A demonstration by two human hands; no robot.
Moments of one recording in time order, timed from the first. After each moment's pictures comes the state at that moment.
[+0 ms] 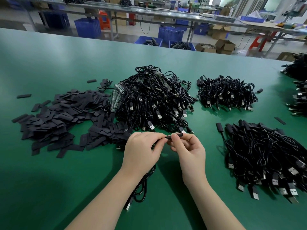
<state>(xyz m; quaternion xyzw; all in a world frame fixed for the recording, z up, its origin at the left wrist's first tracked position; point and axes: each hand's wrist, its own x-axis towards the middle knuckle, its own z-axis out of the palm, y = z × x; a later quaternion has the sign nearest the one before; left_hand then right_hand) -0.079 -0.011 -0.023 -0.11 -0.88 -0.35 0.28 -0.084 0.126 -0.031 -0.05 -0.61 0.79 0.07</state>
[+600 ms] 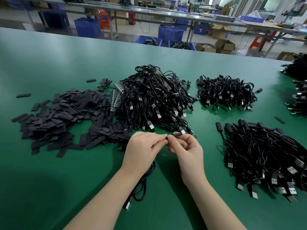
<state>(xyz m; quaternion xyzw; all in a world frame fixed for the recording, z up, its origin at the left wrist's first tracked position) -0.079 -0.013 -0.025 -0.13 -0.88 -0.38 0.26 -0.084 0.128 -0.031 -0.05 -0.61 0.79 0.03</state>
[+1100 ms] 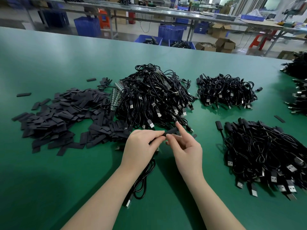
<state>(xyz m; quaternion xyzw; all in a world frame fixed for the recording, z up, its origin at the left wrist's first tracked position) -0.081 -0.014 -0.027 -0.09 -0.86 -0.41 0.28 -0.082 0.123 -0.029 0.03 -0.73 0.68 0.10</state>
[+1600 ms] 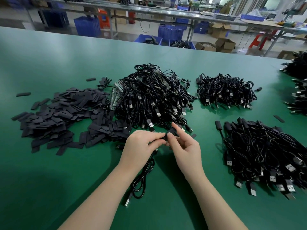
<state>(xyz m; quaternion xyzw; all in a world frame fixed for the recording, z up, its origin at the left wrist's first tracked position) -0.081 -0.019 -0.027 -0.10 -0.86 -0.45 0.21 -0.089 0.131 -0.035 0.04 -0.74 0.67 0.05</state>
